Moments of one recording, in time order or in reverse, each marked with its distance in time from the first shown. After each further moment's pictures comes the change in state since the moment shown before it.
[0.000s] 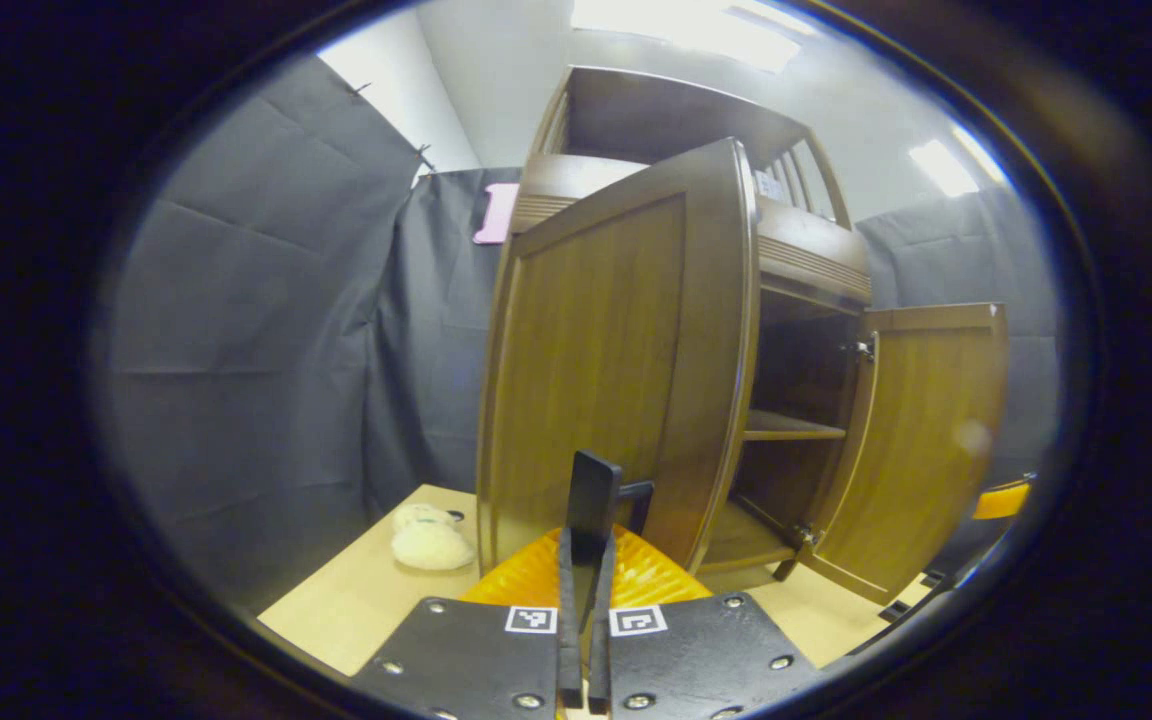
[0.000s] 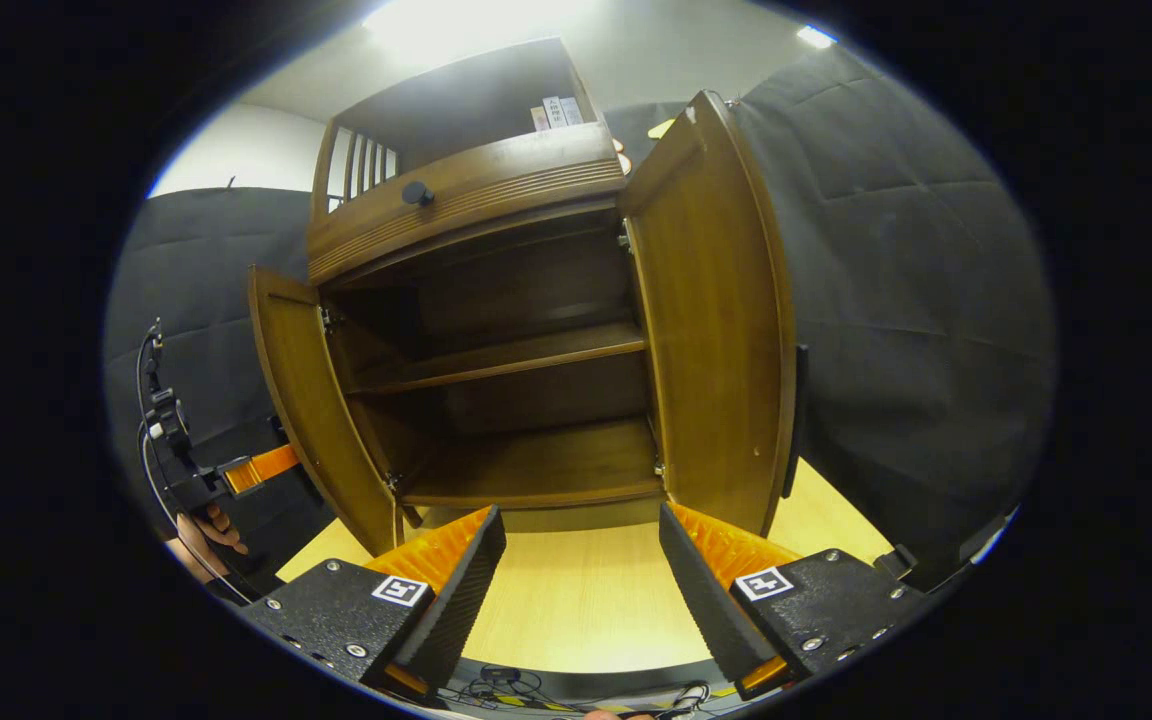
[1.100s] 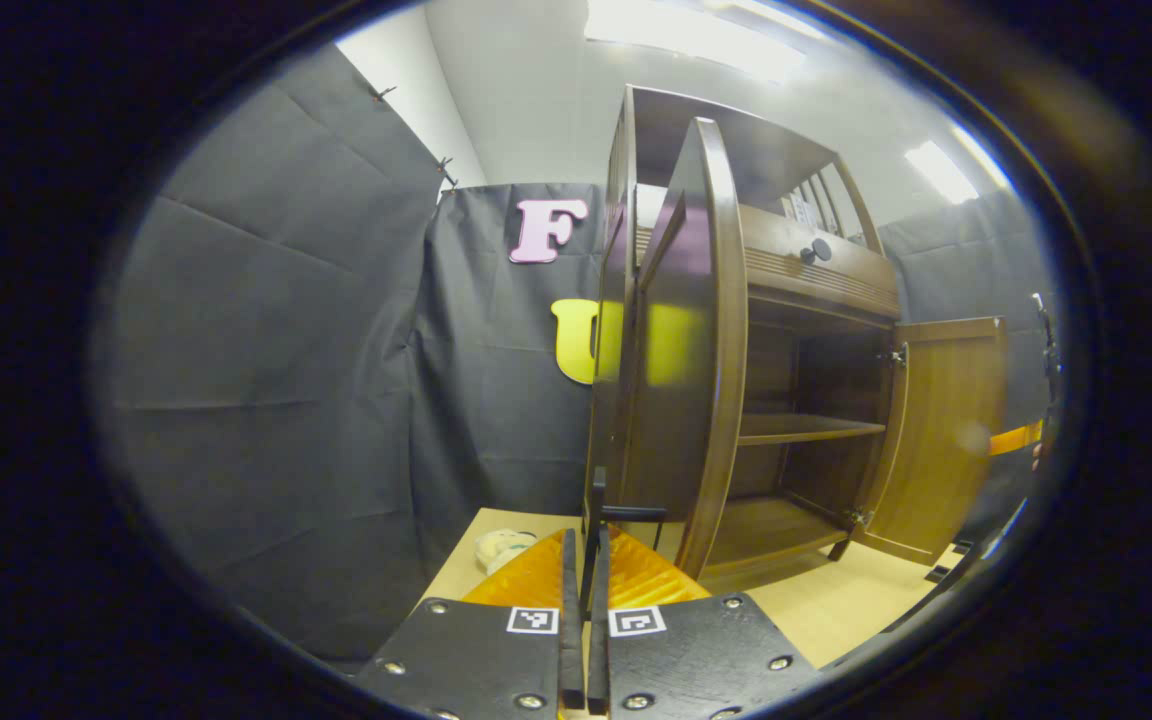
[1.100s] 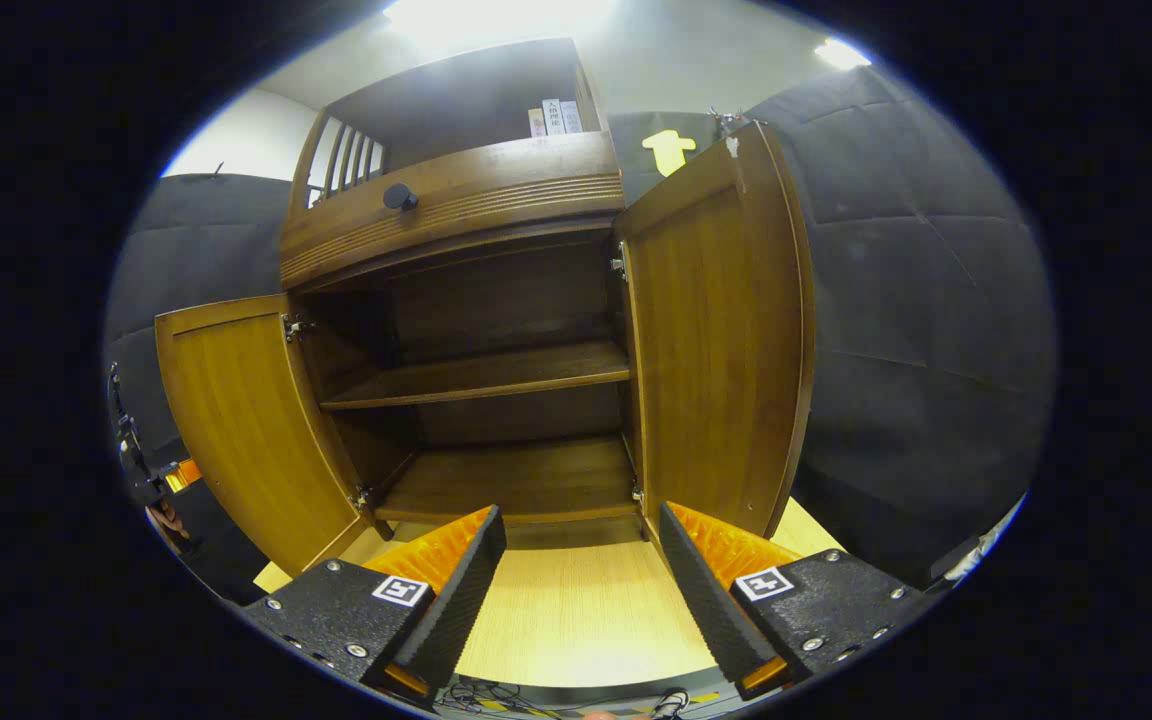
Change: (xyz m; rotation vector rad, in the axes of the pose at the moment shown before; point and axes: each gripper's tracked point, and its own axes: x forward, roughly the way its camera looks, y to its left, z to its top) left arm -0.020 0.129 0.023 0.011 -0.042 -0.018; right arm 0.015 -0.001 0.042 -0.040 0.001 -0.121
